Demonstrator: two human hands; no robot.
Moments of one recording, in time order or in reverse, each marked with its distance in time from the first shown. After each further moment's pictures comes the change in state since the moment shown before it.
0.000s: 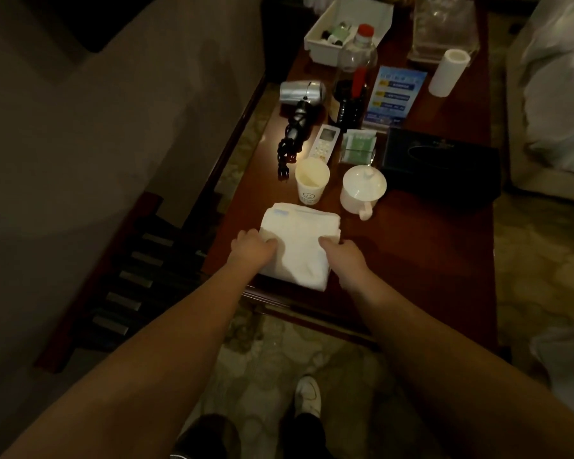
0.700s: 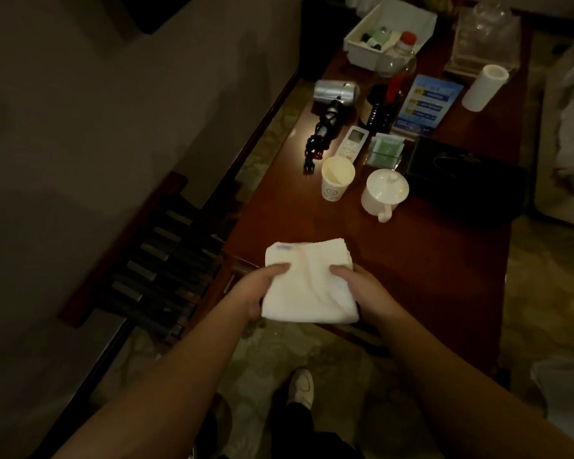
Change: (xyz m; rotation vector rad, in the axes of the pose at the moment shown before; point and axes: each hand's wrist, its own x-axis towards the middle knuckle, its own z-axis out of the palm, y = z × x) left_hand -0.084 -0.056 0.023 -1.176 -0.475 -0.240; right_hand -0.058 0.033 -0.023 0.120 -0.359 0.078
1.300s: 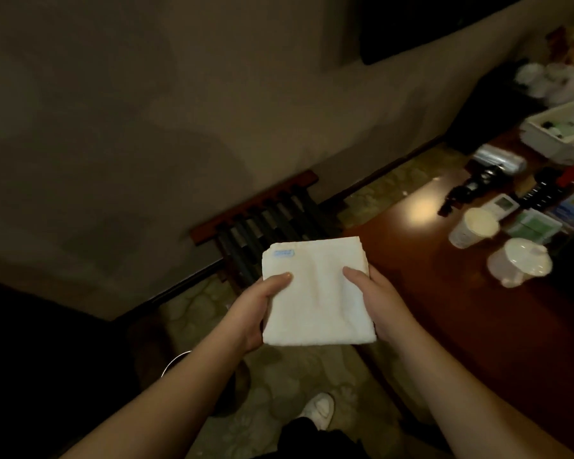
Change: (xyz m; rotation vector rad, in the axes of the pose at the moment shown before) left_hand -0.188 -0.119 -0.102 -0.606 0.202 0.378; right_hand -0.114 0.013 0.148 -0.359 -0.380 -0.246
